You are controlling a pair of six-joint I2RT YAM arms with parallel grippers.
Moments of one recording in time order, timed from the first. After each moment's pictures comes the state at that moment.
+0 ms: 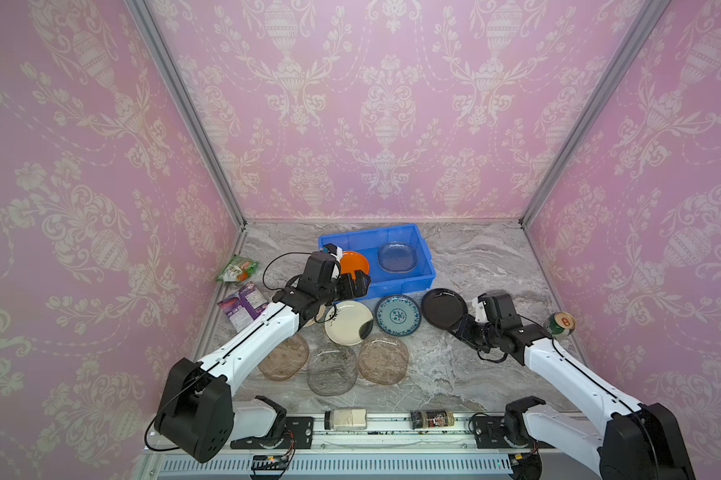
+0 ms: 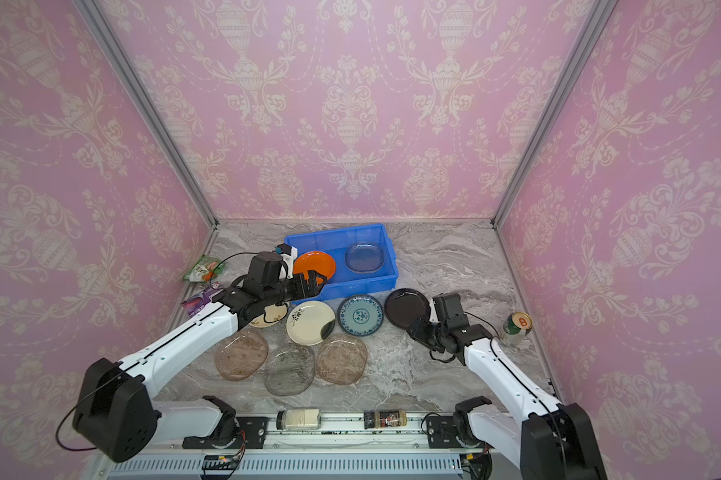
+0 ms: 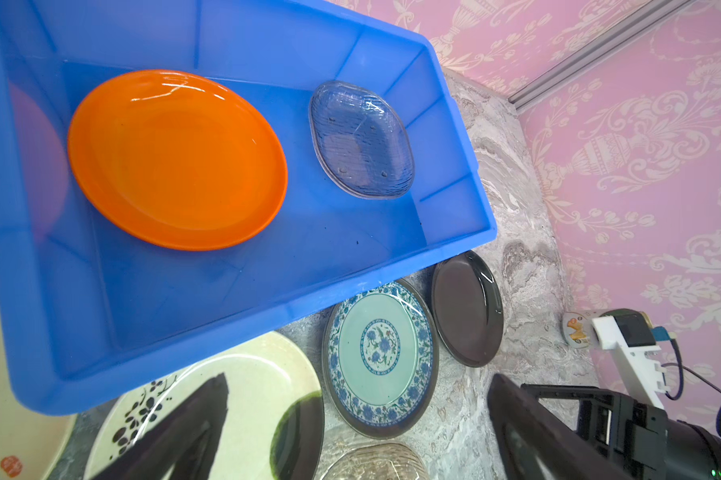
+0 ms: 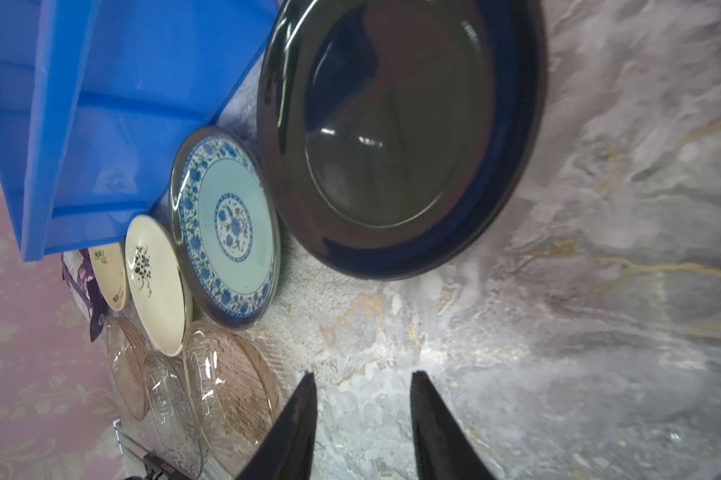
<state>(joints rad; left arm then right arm) -0.45 1.31 0.94 -0.28 0.19 -0.60 0.19 1.04 0.51 -0.43 -0.29 0.75</state>
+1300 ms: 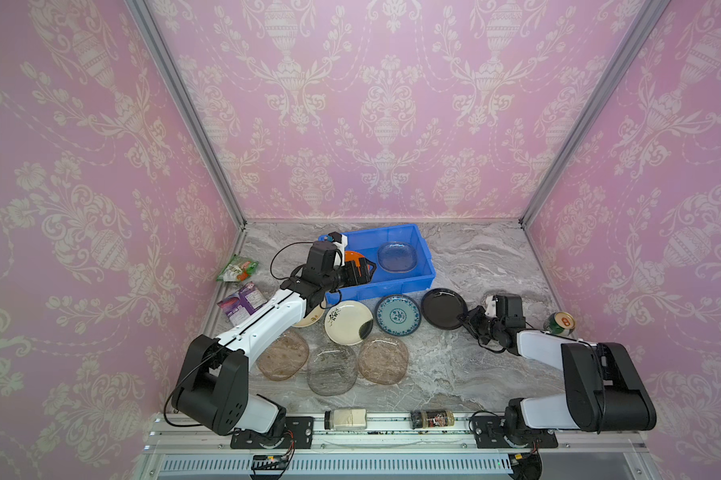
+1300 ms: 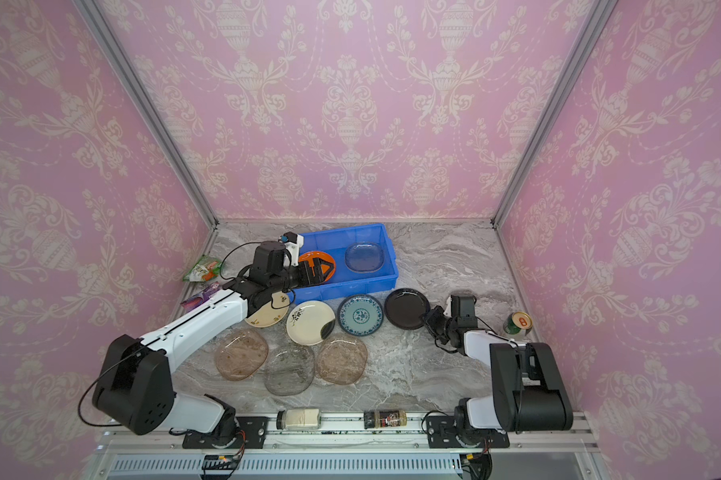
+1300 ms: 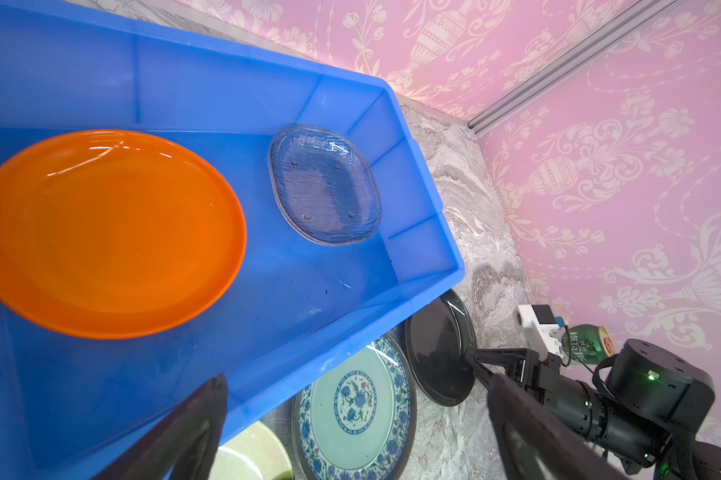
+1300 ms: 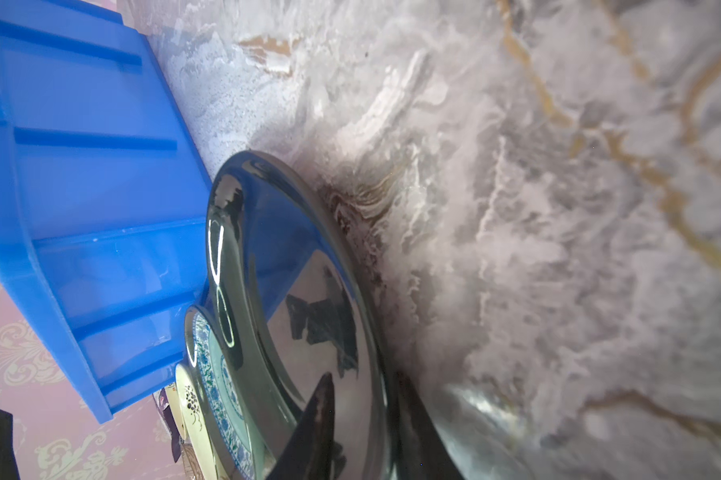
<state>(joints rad) -0.40 1.45 1.01 -0.11 0.29 -0.60 -0.02 1.42 0.40 0.17 -0.43 0.90</state>
